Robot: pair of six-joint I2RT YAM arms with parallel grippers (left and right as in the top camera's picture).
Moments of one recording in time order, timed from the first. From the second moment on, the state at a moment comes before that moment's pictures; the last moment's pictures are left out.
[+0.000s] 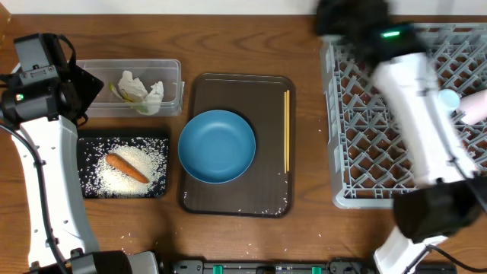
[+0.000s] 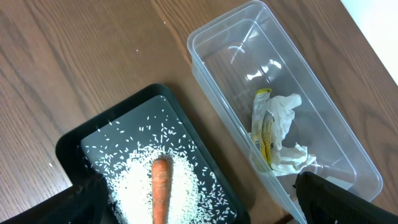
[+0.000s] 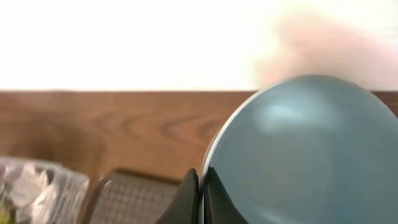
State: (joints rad) left arm 0.29 1.49 1.56 -1.10 -0.27 -0.69; right arm 0.18 1.88 1.98 -0.69 -0.17 0.27
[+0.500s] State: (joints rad) left arm 0.29 1.49 1.56 -1.10 -0.27 -0.69; right arm -0.33 2.14 1.94 -0.64 -0.87 0.24
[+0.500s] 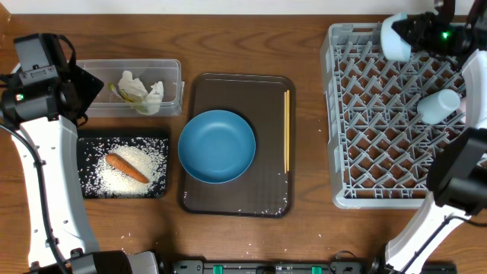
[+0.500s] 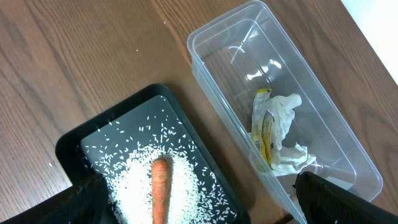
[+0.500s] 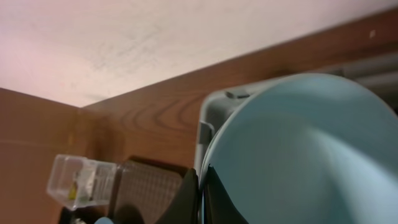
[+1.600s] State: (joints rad) left arm 0.29 1.49 1.56 -1.10 -0.27 -0.69; right arm -0.41 2.24 1.93 -0.56 -1.15 0.32
